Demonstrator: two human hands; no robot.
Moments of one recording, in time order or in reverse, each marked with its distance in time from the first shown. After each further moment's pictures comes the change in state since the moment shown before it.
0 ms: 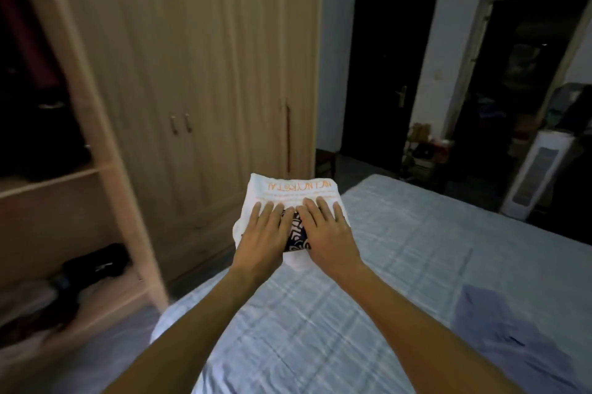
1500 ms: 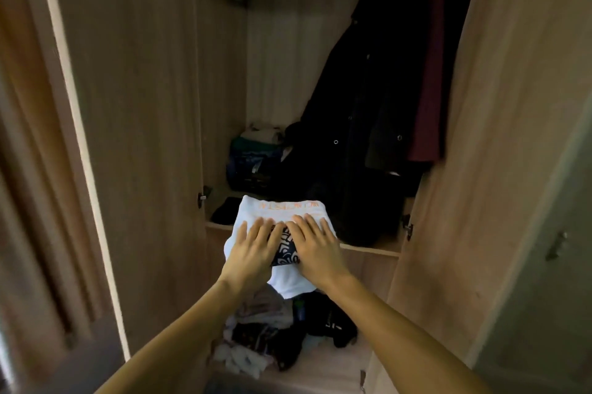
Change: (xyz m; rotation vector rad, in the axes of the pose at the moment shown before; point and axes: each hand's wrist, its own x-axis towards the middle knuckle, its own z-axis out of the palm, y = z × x) left_hand -0.231 -0.768 -0.025 0.517 -0.191 -0.798; right_hand 0.527 -0.686 0.254 0.578 0.112 -0.801
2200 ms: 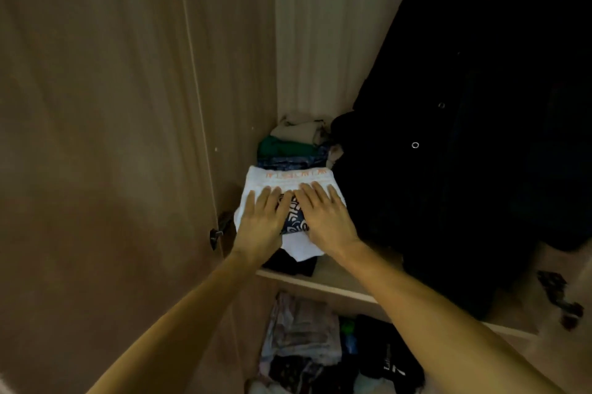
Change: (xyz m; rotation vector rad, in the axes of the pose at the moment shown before) left_hand 0.218 -0.210 0.173 0.079 -0.043 -0.130; right_hand 0.286 0.068 0.214 0.038 -0.036 -0.069
